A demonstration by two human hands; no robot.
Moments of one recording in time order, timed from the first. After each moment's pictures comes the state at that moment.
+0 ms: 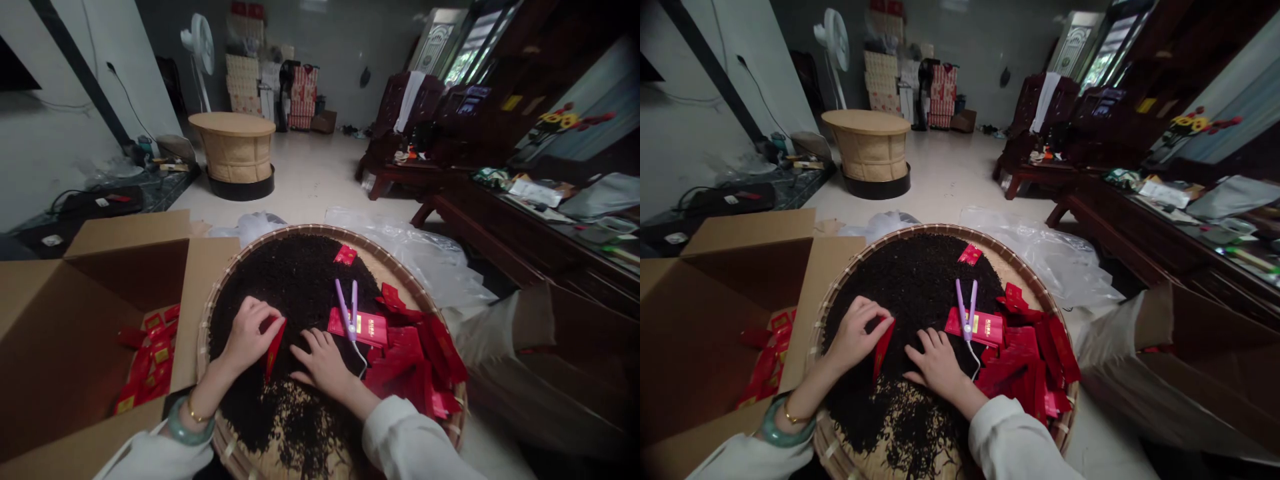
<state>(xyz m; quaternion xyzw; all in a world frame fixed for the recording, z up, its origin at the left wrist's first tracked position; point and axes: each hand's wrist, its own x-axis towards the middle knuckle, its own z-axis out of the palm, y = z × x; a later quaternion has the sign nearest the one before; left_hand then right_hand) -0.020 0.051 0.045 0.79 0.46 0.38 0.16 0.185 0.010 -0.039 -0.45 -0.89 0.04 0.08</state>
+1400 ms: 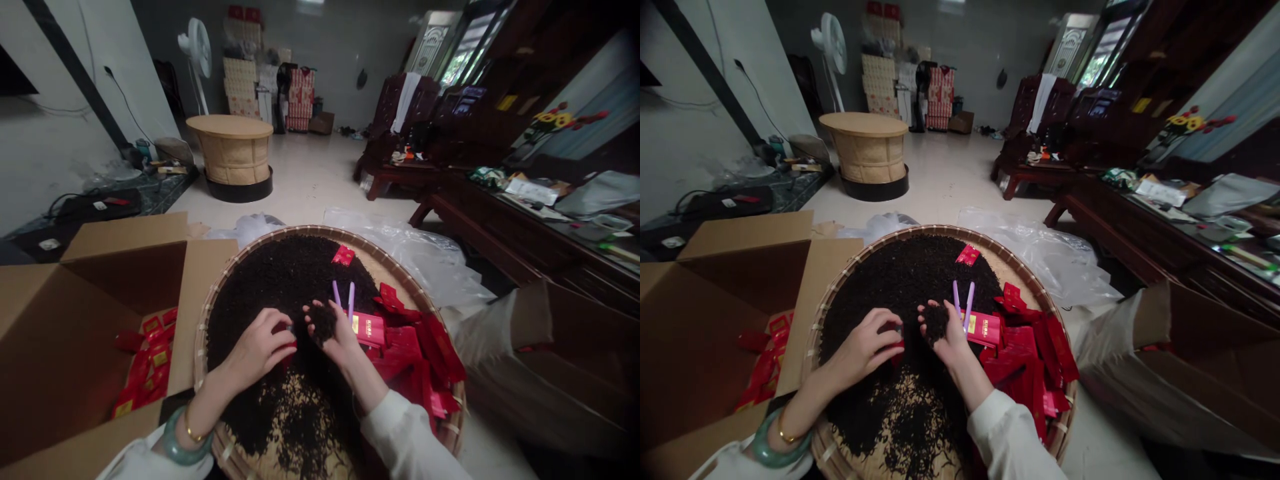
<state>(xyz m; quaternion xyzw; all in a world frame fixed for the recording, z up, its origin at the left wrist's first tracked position) -0.015 0.039 0.053 0.89 0.33 0.28 0.17 0.184 0.062 0.003 -0.40 -0.21 0.72 0.53</state>
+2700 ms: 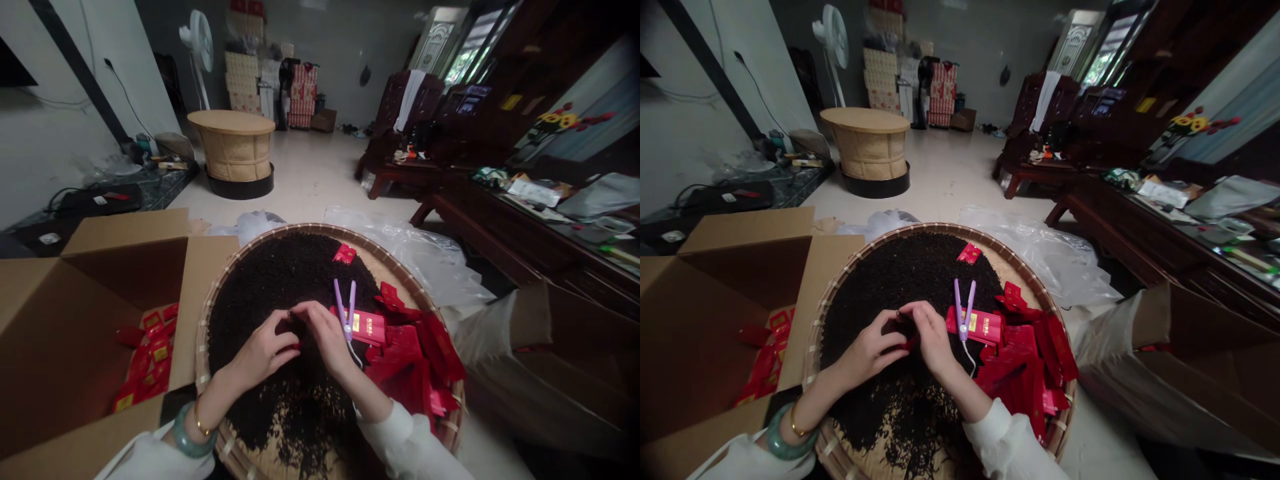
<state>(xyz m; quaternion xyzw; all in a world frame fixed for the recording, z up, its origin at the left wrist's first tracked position) -0.009 0.033 0.035 0.87 0.33 0.31 0.19 0.155 0.032 0.050 -0.41 -0.54 0.49 0.54</state>
